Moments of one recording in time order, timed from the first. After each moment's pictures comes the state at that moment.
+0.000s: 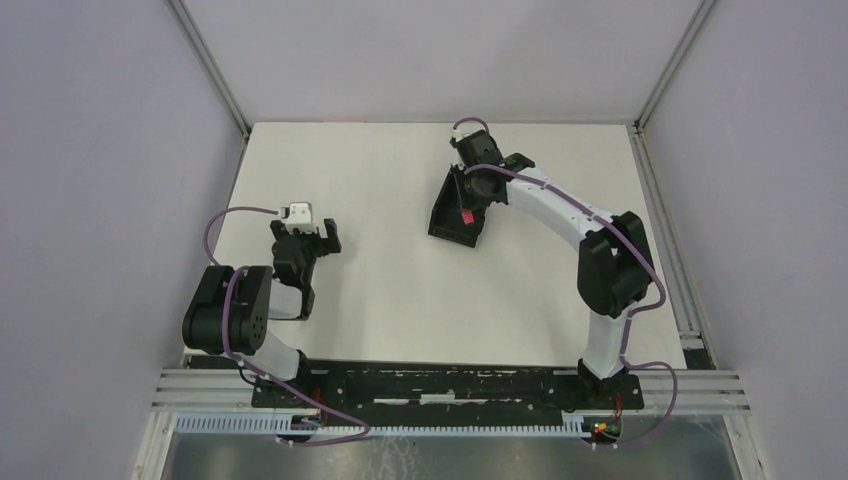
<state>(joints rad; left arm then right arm) -0.02 1.55 0.24 1.15 -0.04 0.00 0.56 1.87 1.60 -0.65 0.08 0.25</state>
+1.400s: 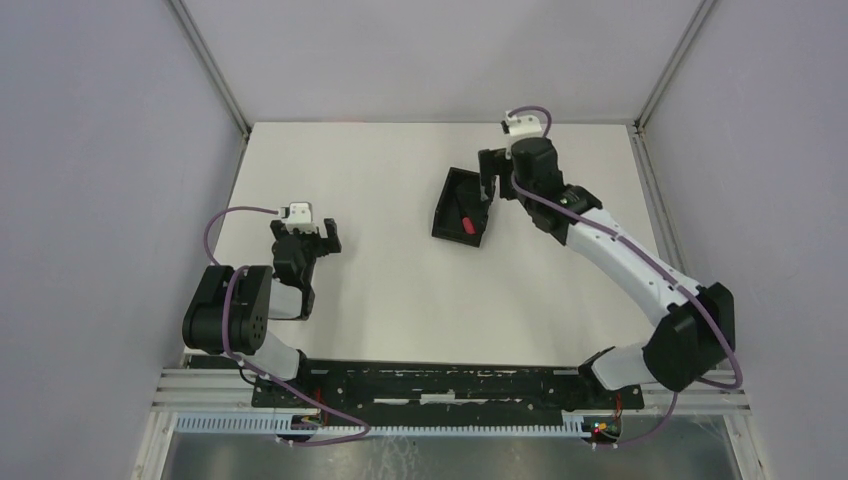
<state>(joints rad) -0.02 1.55 0.24 1.15 -0.04 0.00 0.53 1.47 1.31 -0.33 0.30 0.15</state>
